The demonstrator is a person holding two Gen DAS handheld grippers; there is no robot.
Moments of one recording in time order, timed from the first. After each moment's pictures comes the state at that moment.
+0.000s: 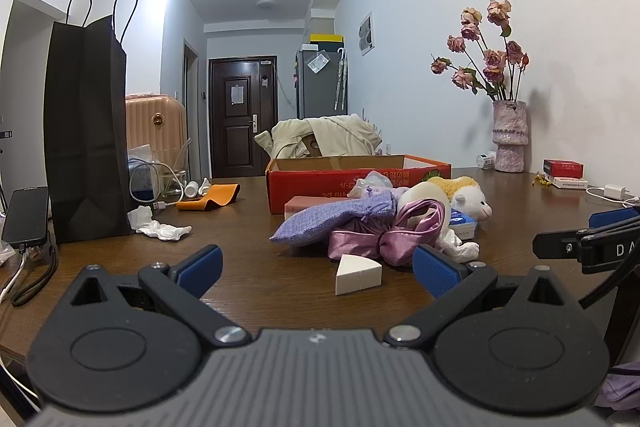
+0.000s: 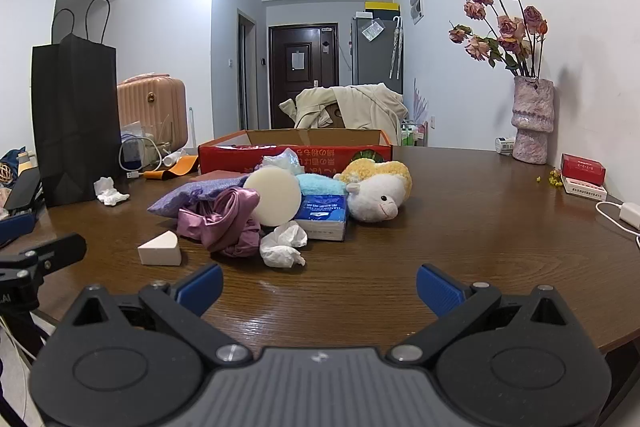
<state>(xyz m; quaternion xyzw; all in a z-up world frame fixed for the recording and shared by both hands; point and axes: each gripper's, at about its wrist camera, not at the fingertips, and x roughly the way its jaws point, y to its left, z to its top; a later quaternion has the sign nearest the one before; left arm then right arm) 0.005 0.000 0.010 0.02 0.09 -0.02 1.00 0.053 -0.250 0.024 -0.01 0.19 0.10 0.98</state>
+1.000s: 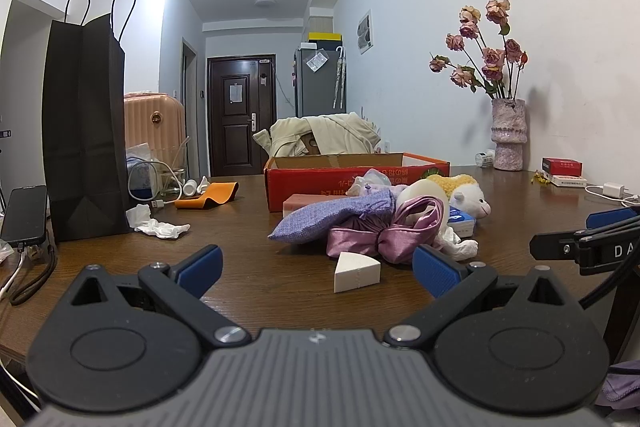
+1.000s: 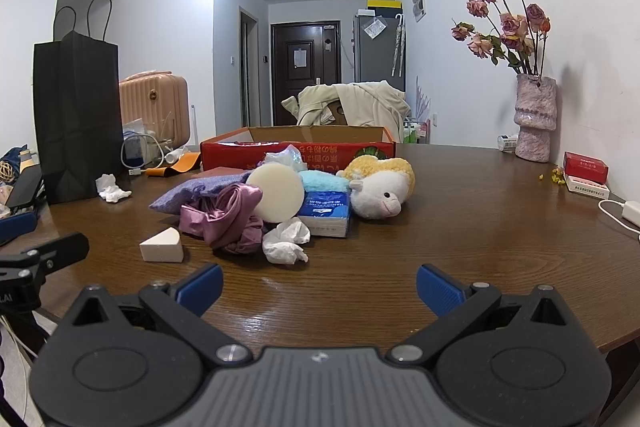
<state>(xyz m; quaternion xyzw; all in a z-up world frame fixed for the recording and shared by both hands) 0.006 -0.001 0.008 0.02 0.09 -0.02 1.00 0.055 -0.250 0.022 -0.01 0.19 0.10 0.98</state>
